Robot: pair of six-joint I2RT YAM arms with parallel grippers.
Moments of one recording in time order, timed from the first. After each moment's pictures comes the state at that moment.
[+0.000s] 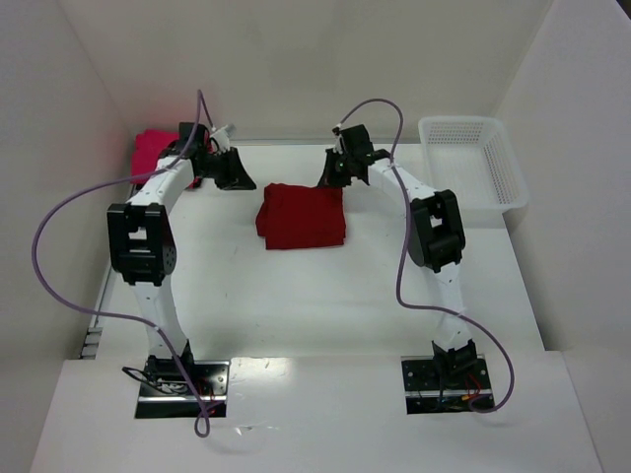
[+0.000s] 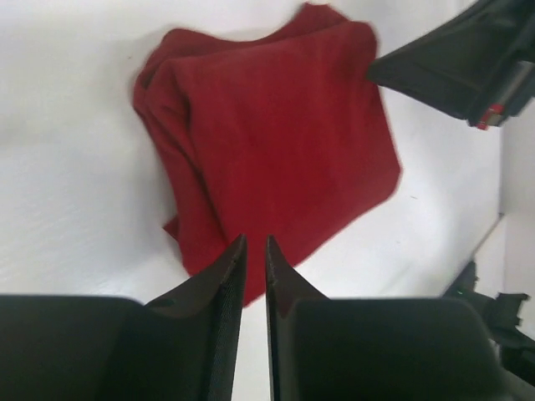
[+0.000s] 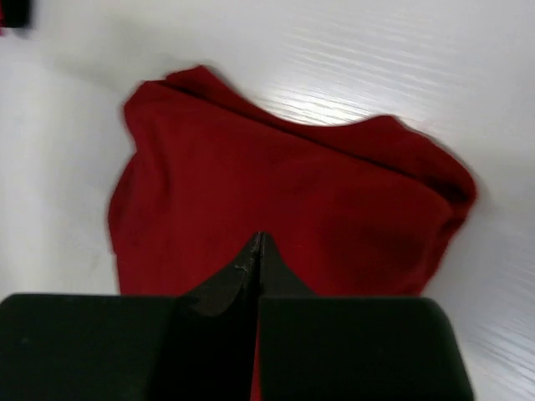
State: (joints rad) left arm 0.01 2.02 1.71 -0.59 0.73 -0.19; right arm 0.38 2.29 1.94 -0.39 -0.35 0.43
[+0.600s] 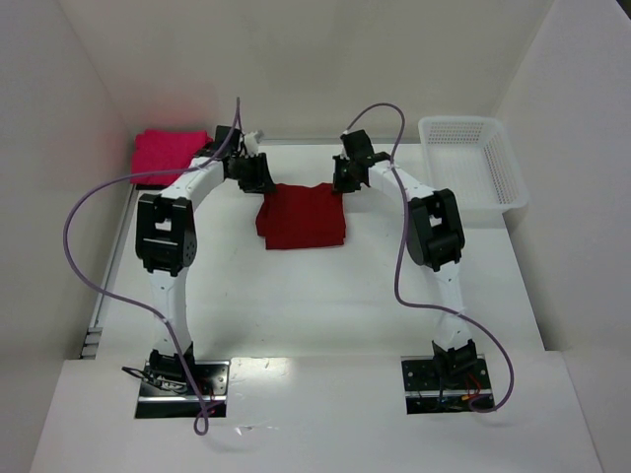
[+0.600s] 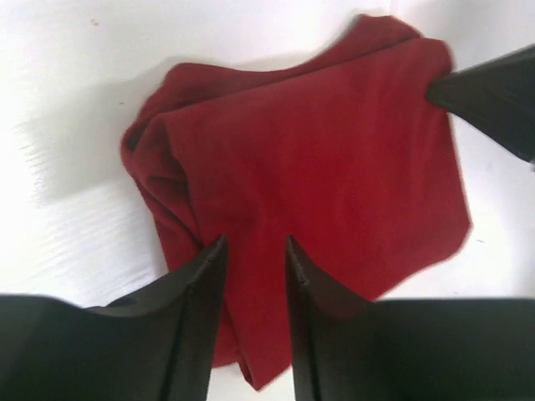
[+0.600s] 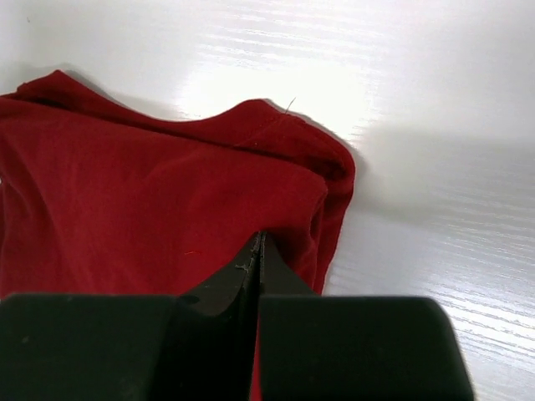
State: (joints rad) left arm -0.13 2.19 1.82 -0.54 0.51 -0.22; right arm 0.37 2.31 1.90 -0.46 -0.12 0.38
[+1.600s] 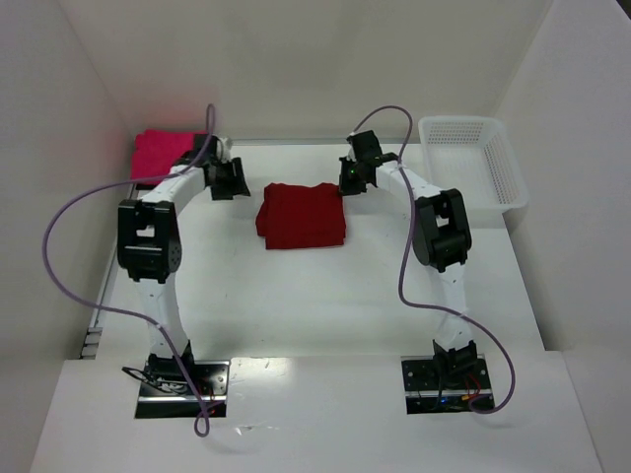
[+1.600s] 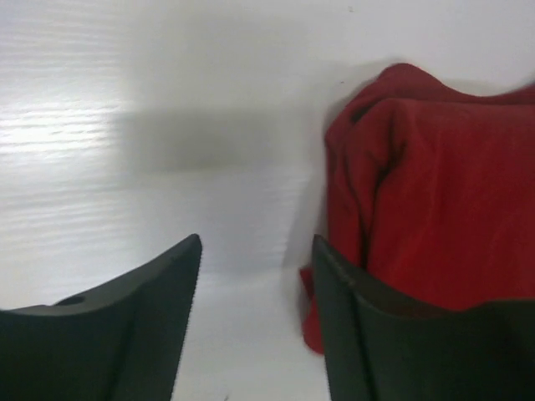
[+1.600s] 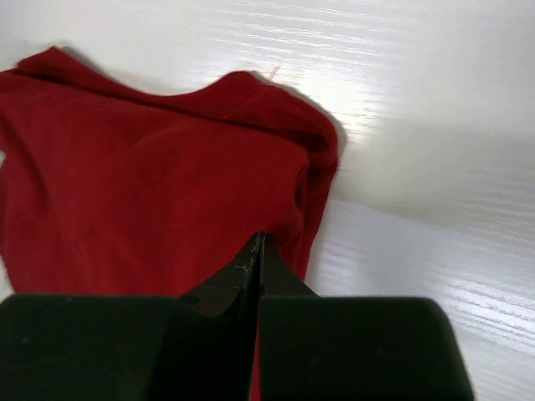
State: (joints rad) left arm -0.09 2.11 1.66 -0.48 0.16 -0.25; right arm 0.34 2.27 1.84 -0.46 -0.18 0.38
